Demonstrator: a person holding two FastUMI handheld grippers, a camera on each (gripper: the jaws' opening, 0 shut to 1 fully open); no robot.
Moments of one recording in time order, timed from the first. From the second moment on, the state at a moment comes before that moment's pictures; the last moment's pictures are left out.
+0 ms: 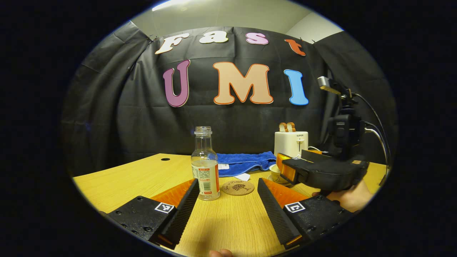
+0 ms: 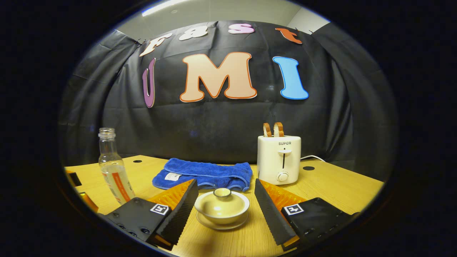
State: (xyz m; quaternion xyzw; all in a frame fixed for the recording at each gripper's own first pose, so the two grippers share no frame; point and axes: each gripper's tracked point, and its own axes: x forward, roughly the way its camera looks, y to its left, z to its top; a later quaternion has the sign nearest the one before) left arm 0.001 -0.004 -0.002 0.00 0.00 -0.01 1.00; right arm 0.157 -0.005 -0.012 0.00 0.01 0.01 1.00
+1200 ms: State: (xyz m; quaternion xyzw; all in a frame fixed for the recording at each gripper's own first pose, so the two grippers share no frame) left arm 0.000 -0.002 -0.001 0.00 0.00 0.00 1.00; right arm 0.197 0.012 -0.033 -0.01 0.08 0.07 0.99
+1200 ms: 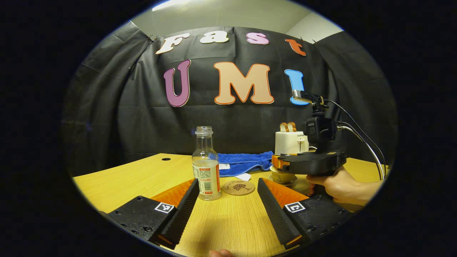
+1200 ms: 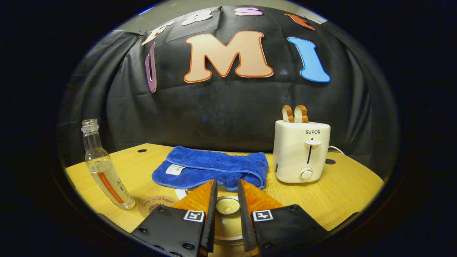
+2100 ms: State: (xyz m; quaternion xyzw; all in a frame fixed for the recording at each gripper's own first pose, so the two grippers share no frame) left arm 0.004 0.018 -0.001 0.00 0.00 0.06 1.00; right arm 0.111 0.002 -0.006 0.00 0.01 0.09 1.00
